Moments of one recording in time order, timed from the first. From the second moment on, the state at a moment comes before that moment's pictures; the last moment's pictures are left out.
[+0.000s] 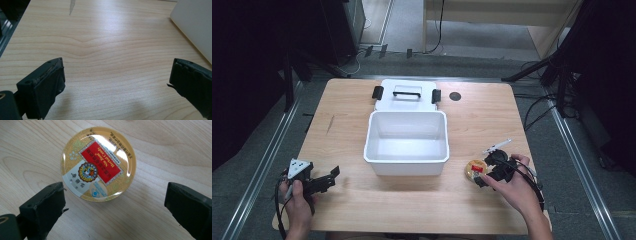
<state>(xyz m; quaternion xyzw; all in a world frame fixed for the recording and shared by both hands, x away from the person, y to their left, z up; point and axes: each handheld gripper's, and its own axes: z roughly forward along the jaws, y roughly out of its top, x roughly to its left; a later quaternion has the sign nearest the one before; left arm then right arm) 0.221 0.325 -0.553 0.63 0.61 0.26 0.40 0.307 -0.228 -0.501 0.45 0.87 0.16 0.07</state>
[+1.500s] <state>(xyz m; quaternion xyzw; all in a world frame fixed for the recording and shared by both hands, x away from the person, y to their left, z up) 0.221 0.326 -0.553 0.63 0.61 0.26 0.40 0.326 -0.191 -0.518 0.45 0.88 0.11 0.07</state>
